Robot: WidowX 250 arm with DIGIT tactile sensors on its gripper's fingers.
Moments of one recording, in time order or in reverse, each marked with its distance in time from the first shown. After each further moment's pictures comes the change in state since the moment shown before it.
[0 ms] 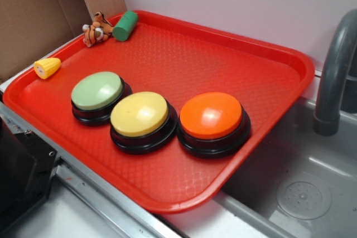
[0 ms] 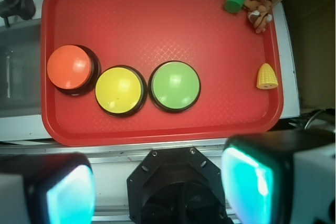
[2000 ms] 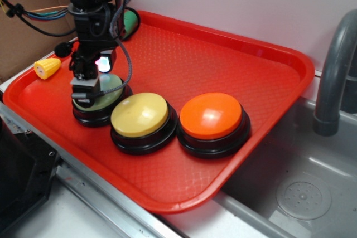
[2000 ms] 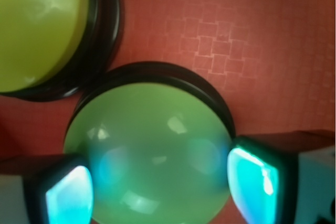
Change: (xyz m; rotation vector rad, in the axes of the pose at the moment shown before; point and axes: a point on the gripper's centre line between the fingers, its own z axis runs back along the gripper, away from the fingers) arm 0.052 0.042 -0.204 0.042 0.215 -0.908
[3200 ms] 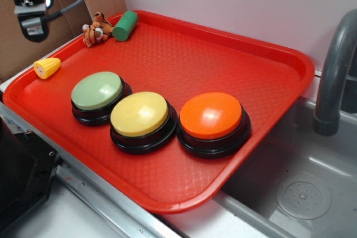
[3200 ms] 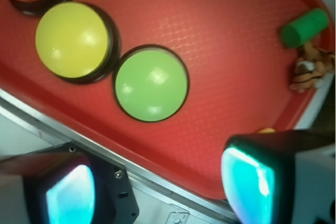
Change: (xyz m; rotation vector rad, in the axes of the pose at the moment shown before) arm -0.045 -0.019 0.114 0.041 -0.008 0.373
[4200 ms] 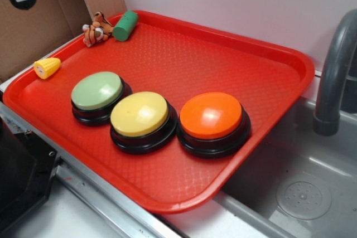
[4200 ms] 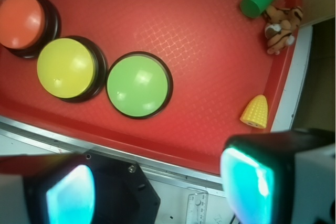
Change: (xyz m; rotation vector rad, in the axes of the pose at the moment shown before) arm -0.023 0.023 0.020 -0.108 -0.055 0.271
